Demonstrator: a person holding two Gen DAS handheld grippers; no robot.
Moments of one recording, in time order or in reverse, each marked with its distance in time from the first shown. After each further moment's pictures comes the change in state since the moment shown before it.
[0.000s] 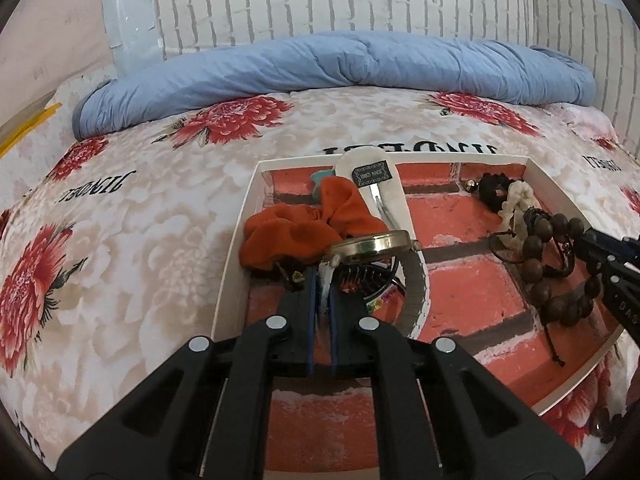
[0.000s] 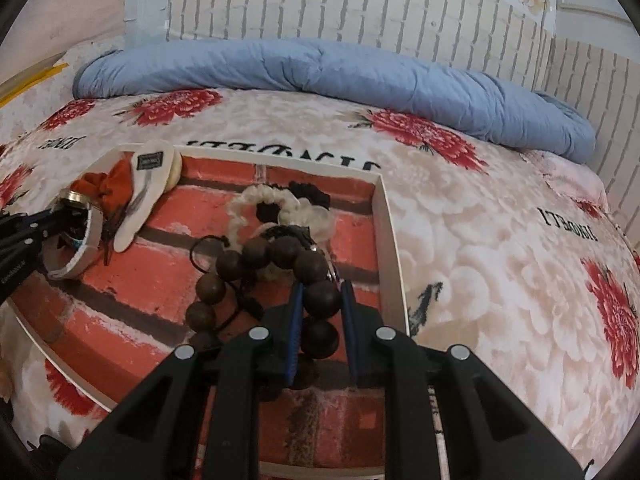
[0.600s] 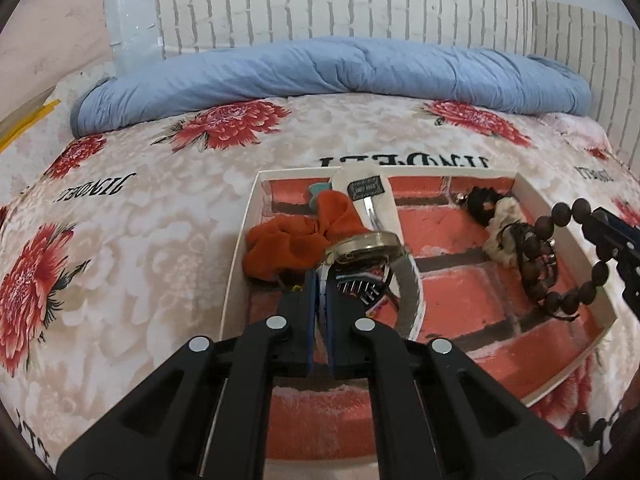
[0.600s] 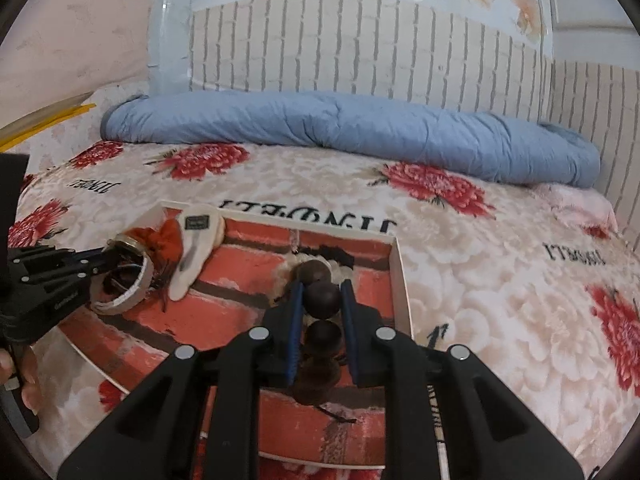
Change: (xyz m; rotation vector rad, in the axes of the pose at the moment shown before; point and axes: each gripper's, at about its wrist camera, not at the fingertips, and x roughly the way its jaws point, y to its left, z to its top) left arm -0.010 0.003 0.008 -0.012 -0.001 -0.024; right arm -0.046 0.002 0.012 0.021 -0.171 0.071
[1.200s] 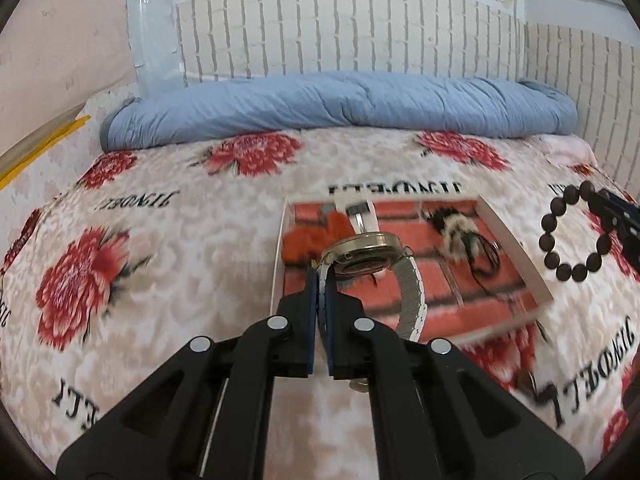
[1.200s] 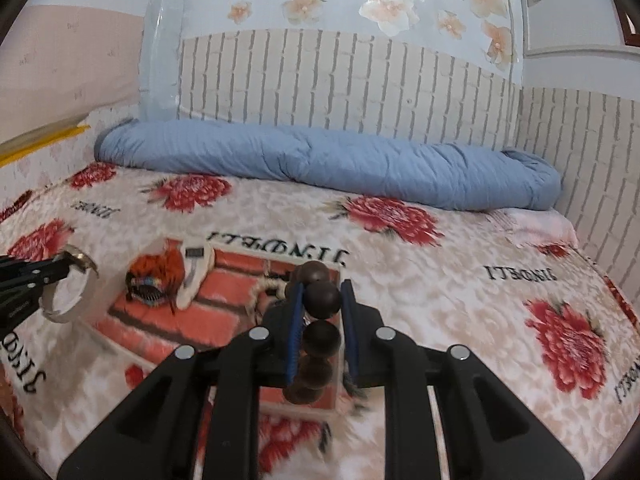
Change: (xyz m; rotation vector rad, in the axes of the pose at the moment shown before) left arm -0.118 0.004 -0.002 -0.018 -0.086 0.026; right arm -0.099 -0.017 0.023 -0.005 -0.114 -0.046
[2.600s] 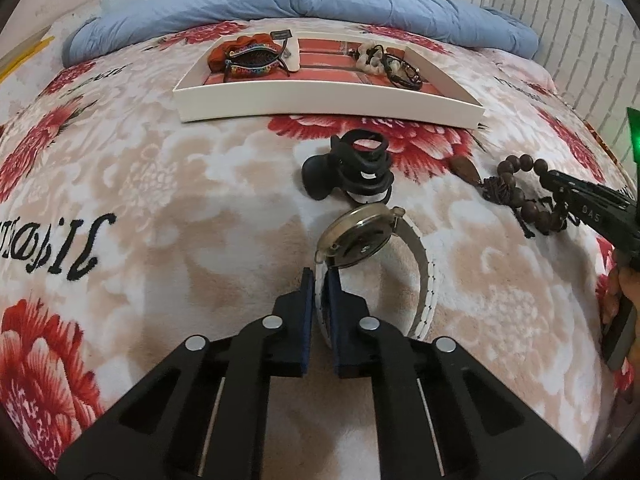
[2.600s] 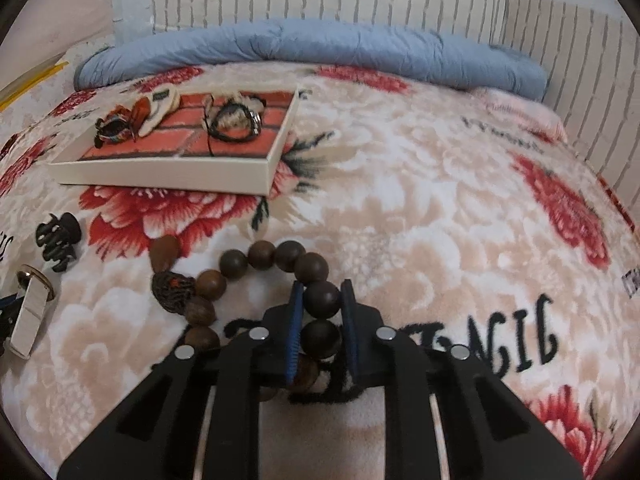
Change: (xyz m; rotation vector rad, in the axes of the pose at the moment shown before) left arm -0.047 -0.053 -0.175 -0.005 0.288 -0.173; right arm -0.032 -0.057 -0.152 0.032 0.325 -0.054
